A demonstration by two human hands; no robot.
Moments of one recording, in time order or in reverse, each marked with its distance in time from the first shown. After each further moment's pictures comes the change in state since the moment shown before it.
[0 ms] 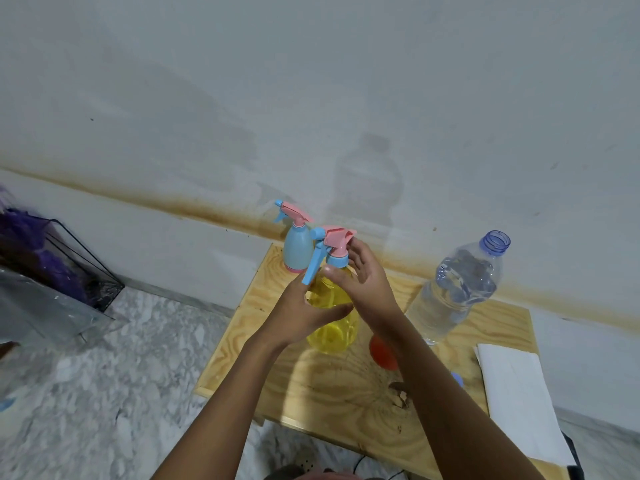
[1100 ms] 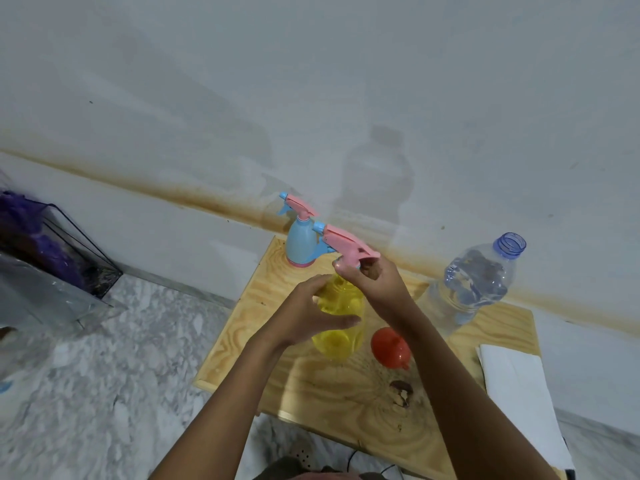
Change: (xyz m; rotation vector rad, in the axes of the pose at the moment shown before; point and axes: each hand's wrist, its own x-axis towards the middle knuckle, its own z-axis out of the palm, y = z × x) left_hand 0.006 -0.015 0.002 0.021 -0.114 -0.012; right_hand 0.005 -0.007 -0.013 -0.138 -0.122 -0.027
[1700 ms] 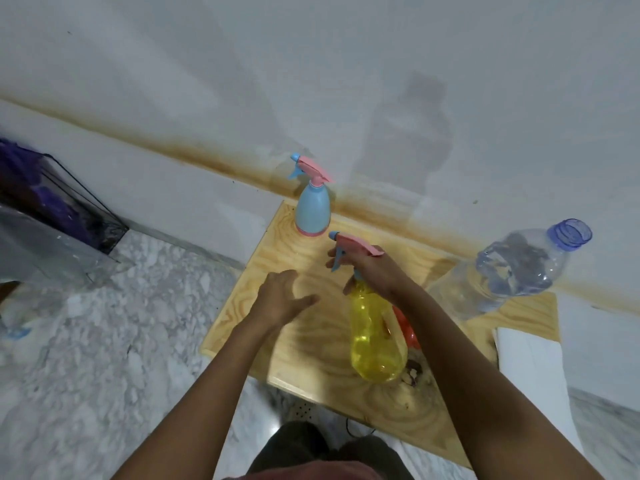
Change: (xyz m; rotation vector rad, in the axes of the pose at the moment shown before) left_hand 0.008 -0.106 -0.018 0.345 0.142 -0.479; right_hand 0.039 0.052 0.014 -0.044 -0.167 0.462
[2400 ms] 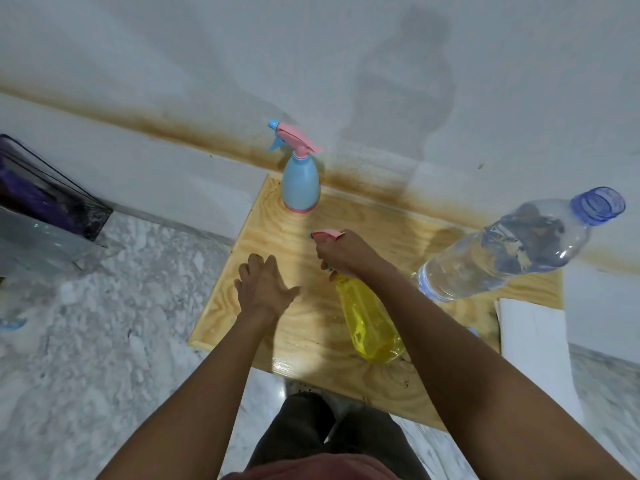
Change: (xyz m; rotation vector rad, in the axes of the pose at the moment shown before) left_hand 0.015 -0.019 0.028 0.403 0.138 -0.083; right_hand 0.060 0.044 0.019 -0.335 0.065 0.355
